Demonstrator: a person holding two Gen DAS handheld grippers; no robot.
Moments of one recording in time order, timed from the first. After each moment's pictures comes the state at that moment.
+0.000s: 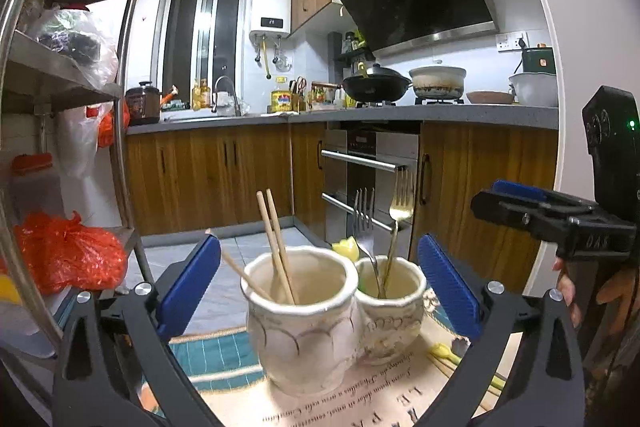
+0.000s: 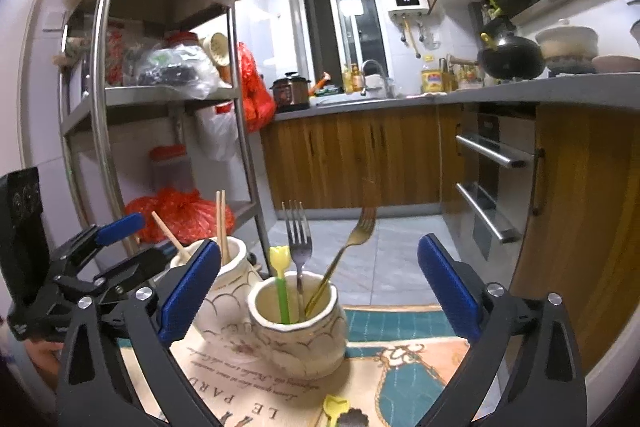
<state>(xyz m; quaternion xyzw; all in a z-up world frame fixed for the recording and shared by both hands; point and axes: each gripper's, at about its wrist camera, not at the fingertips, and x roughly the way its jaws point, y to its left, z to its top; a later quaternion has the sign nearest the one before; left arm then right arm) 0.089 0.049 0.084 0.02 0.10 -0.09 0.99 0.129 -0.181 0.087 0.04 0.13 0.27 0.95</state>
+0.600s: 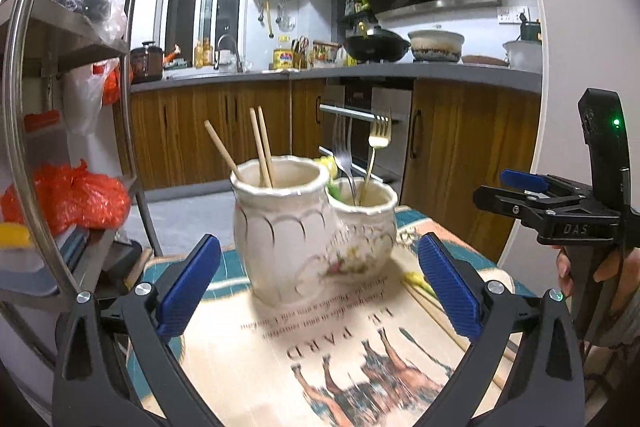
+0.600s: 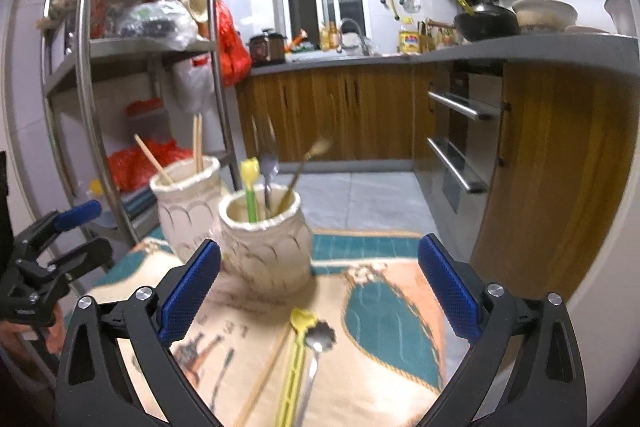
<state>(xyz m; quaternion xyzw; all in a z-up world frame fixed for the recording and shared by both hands) 0.043 0.040 0.050 0.01 0.17 -0.09 0.98 0.097 -0.202 0.049 0.00 0.21 0.22 0.95</state>
